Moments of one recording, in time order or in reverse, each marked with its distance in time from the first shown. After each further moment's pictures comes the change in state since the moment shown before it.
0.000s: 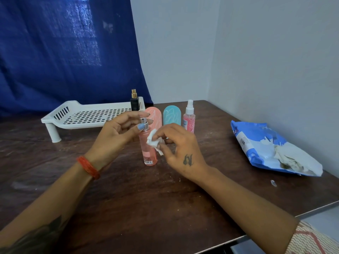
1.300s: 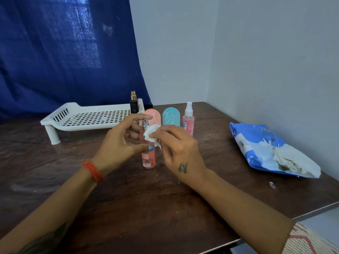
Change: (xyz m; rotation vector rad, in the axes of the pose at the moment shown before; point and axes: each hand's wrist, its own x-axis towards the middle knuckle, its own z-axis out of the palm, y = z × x) left_hand -0.004 -0.003 0.003 0.282 -0.053 0.071; right_hand -0.001 -0.008 -0.001 -0.169 0.118 -0.146
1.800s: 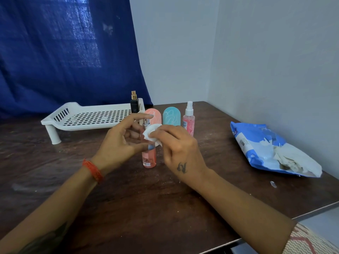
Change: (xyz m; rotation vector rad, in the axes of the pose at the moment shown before) left_hand 0.001 -0.002 -0.001 0.000 0.018 -0.027; right_hand 0.001 -0.003 -0.001 -0.058 -0.021 -0.033
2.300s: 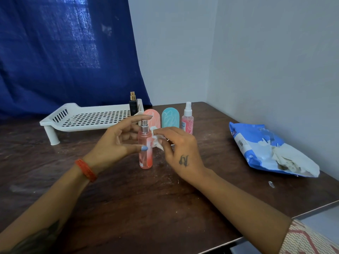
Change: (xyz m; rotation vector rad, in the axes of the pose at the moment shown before) left_hand 0.001 0.000 -0.009 -0.101 -0.102 -0.058; right_hand -0.002 0.013 0.010 0.081 -0.013 0.197
